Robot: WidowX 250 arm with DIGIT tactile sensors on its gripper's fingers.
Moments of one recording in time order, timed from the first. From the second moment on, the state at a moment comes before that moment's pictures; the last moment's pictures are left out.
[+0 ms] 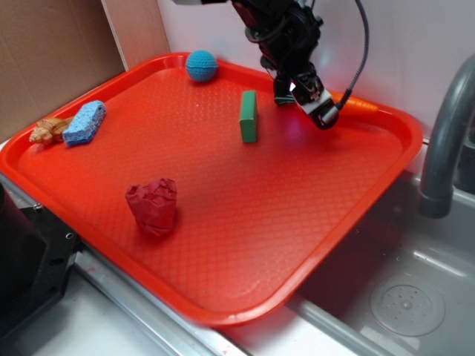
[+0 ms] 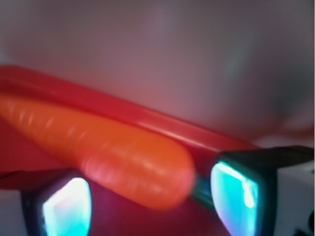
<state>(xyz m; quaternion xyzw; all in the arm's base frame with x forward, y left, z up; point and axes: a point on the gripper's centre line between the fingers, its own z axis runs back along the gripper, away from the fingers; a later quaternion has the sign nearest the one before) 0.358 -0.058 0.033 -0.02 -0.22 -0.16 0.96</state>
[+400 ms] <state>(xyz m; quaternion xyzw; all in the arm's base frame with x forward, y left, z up) 0.348 -0.062 0.021 -0.05 -0.17 -0.14 0.97</state>
